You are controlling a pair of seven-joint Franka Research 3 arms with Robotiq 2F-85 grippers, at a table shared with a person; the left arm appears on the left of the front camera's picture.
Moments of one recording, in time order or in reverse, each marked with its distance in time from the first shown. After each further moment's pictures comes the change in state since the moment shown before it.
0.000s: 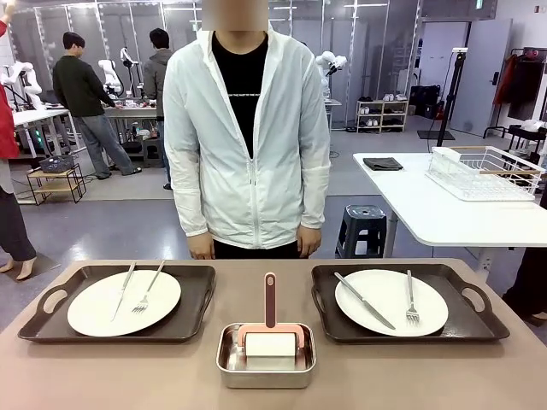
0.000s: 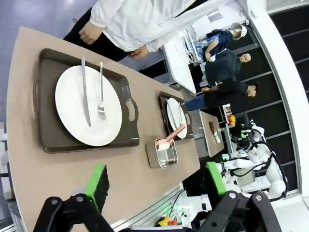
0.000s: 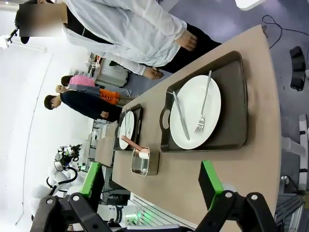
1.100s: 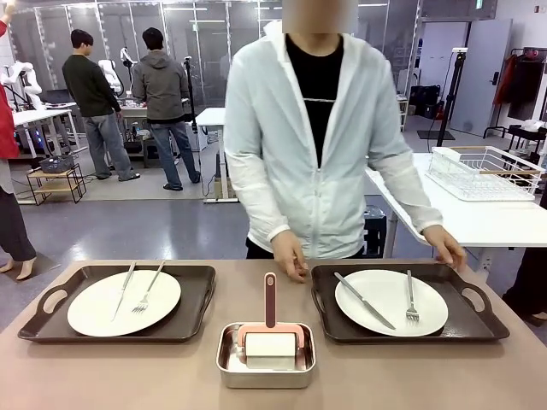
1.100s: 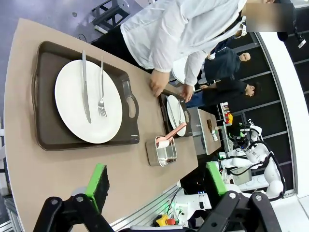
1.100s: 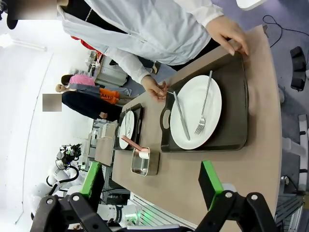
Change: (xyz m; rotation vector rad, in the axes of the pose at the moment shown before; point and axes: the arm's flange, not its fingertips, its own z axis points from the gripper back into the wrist) left arm 0.000 0.012 -0.010 -0.008 0.021 0.026; right arm 0.001 0.001 -0.002 0.001 0.003 0.004
